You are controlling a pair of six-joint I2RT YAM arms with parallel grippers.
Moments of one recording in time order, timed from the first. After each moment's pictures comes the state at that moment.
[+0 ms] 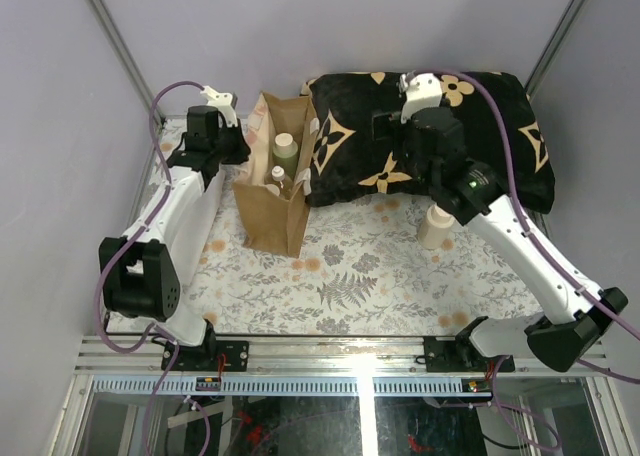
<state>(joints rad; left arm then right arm) -0.09 1.56 1.30 -0.27 0.20 -0.16 0.64 1.32 1.52 -0.38 0.36 0.04</state>
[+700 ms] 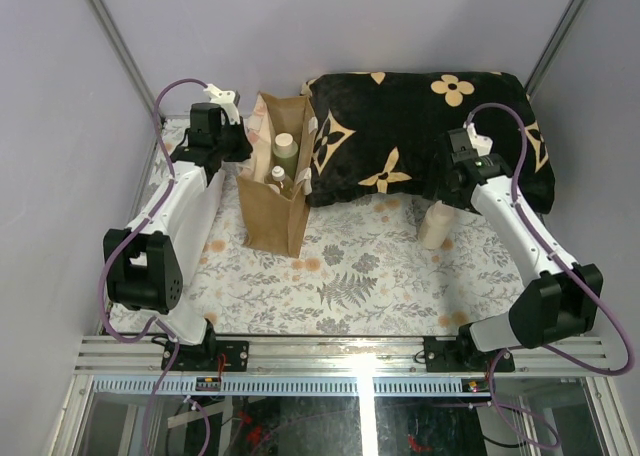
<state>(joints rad) -0.09 1.62 1.35 -0.28 0.21 -0.16 0.27 1.43 1.33 -1.00 0.45 0.55</state>
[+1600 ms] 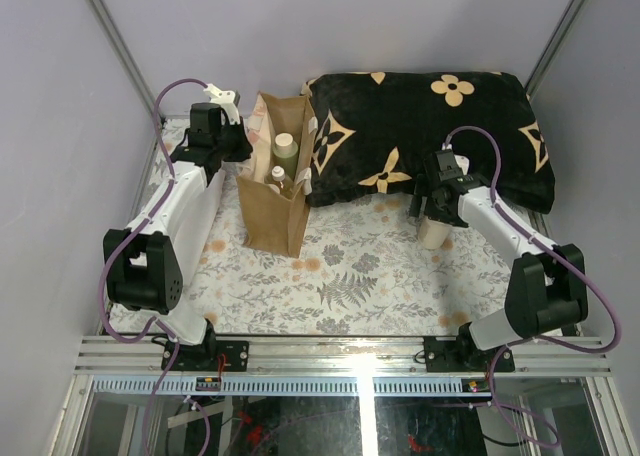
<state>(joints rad) -0.09 1.62 1.35 -0.28 0.21 -0.16 0.27 1.47 1.08 -0.73 0.30 0.48</state>
